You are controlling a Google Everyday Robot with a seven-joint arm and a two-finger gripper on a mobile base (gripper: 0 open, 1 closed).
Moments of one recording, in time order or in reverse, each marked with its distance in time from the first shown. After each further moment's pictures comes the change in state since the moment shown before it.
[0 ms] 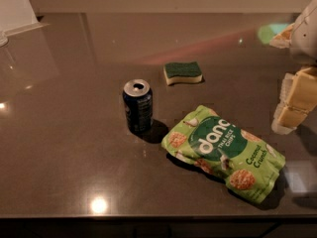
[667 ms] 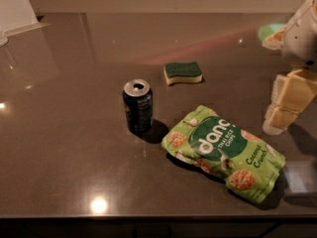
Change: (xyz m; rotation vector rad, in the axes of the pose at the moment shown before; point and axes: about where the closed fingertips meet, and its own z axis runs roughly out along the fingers) arm -0.013 0.002 0.007 -0.006 -0.029 -0.011
